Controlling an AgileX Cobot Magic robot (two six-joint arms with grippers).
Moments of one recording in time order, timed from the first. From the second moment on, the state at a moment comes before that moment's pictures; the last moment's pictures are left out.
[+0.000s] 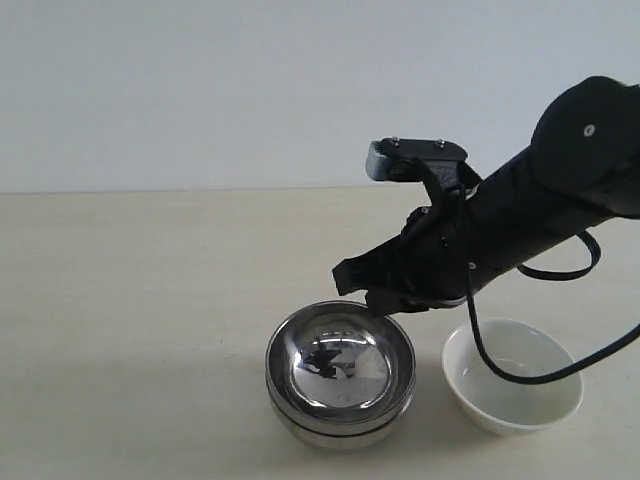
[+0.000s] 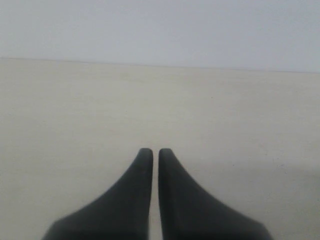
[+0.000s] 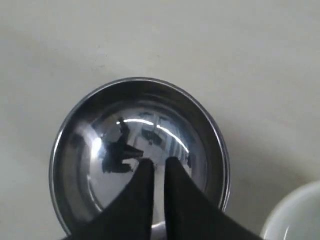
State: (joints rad) left arm 0.01 0.00 0.00 -0.09 0.31 0.04; right arm 0.53 1.59 -1.00 0.54 0.52 -0.31
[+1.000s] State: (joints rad) left arm 0.01 0.00 0.00 -0.09 0.31 0.04; right arm 0.25 1.55 -0.94 -0.20 0.77 0.30
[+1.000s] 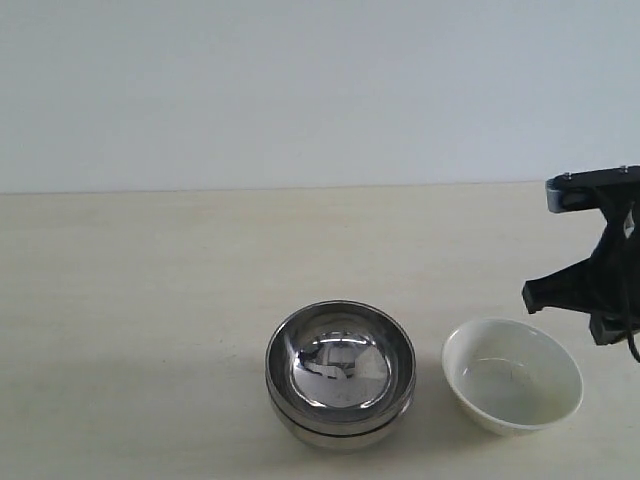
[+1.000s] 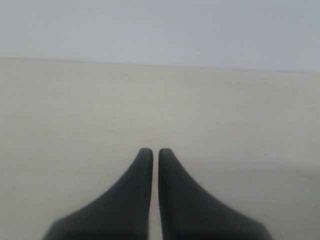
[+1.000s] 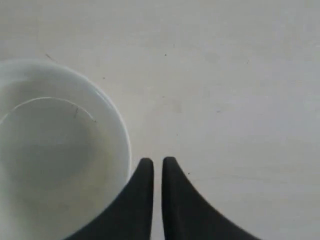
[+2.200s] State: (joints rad) left arm 0.01 0.00 0.00 -0.09 0.31 0.04; right arm 0.24 1.74 -0.84 -0.04 0.49 0.24
